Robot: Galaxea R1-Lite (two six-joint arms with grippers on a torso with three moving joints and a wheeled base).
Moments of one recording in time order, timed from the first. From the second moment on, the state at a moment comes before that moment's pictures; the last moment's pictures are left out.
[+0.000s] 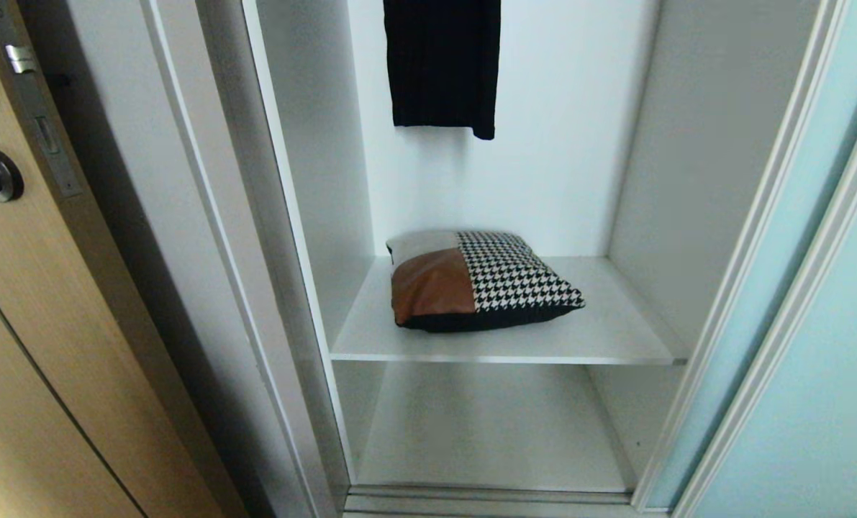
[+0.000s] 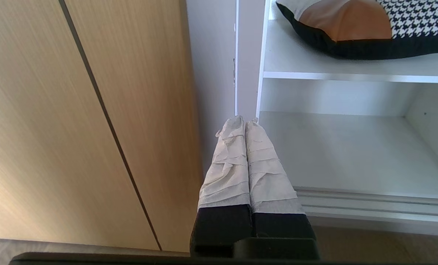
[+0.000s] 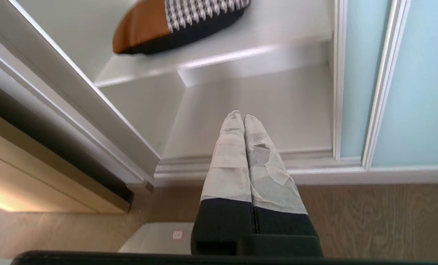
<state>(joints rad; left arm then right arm) 0.01 0.00 -0.01 0.03 0.00 0.02 0.14 0.27 -0.38 0.26 0.00 0.37</state>
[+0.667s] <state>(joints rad) 0.01 0.00 -0.01 0.03 0.00 0.02 0.10 0.35 -0.59 0.28 0.00 0.29</state>
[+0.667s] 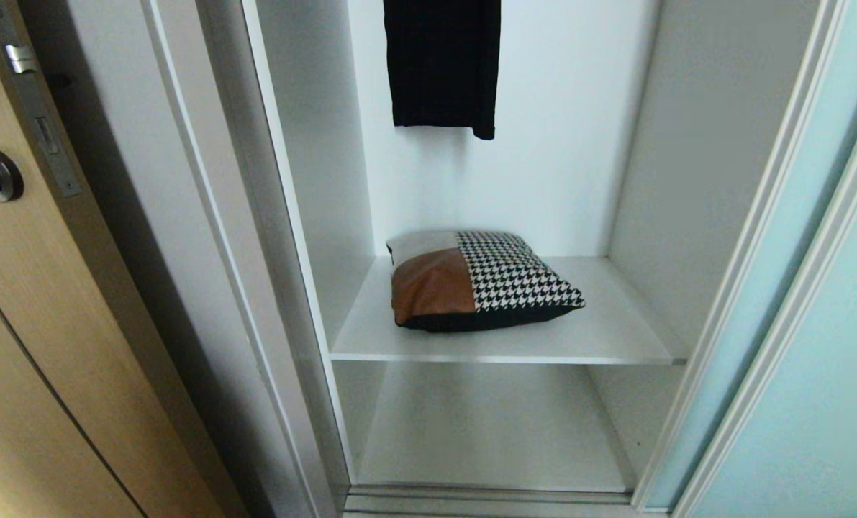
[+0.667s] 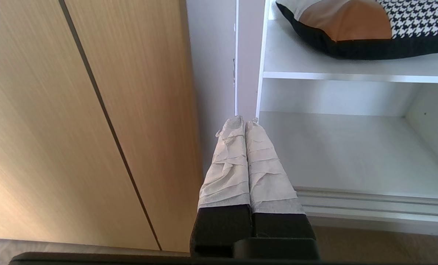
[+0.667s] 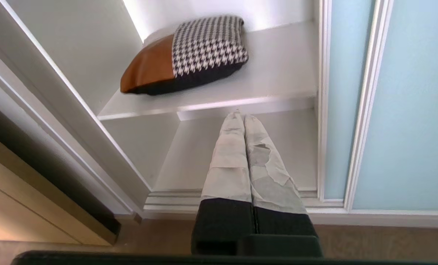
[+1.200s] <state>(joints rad) 0.01 0.00 -0.01 0.03 0.00 0.02 -0.10 0.48 -0.79 0.31 -0.04 0.20</state>
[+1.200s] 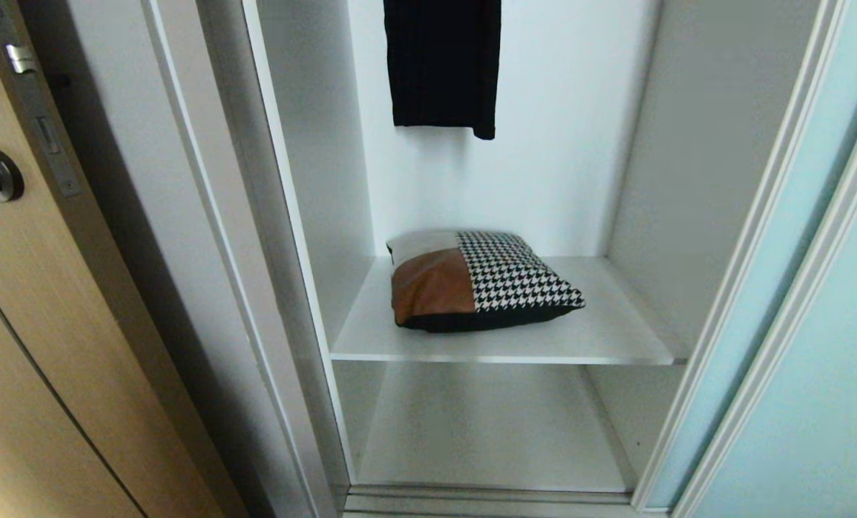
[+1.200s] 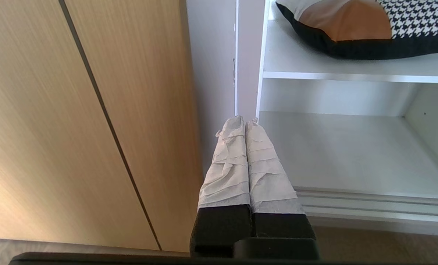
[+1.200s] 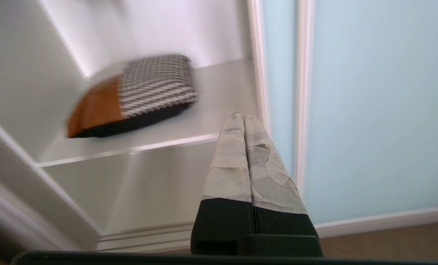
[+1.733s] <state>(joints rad) 0.01 0.00 -0.01 0.03 0.00 0.02 -0.47 0.66 -0.81 0.24 0.26 0.05</state>
